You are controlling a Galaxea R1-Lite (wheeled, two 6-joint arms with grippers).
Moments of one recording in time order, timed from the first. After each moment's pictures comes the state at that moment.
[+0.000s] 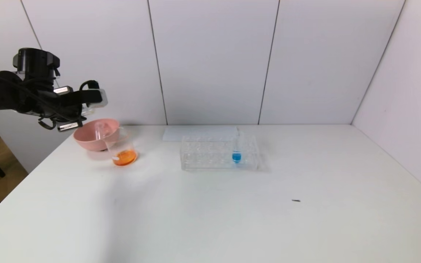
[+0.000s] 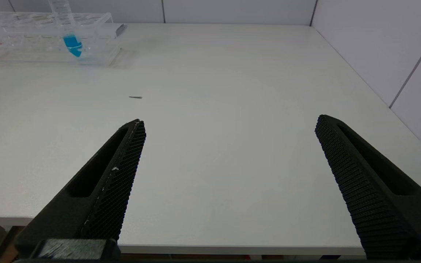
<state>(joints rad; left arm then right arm) 0.11 1.94 -1.58 0.18 0.03 1.29 0.00 0.00 0.00 0.00 0.00 0.00</state>
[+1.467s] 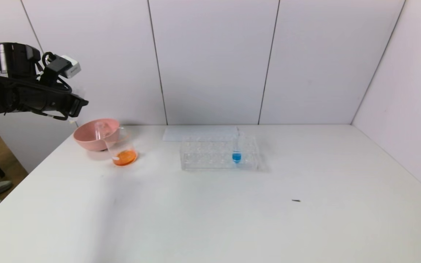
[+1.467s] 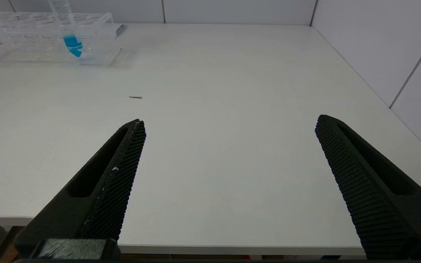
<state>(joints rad) 0.16 1.92 -1.53 -0.03 -0.16 0.52 0.00 0.00 0.00 0.00 0.00 0.00</state>
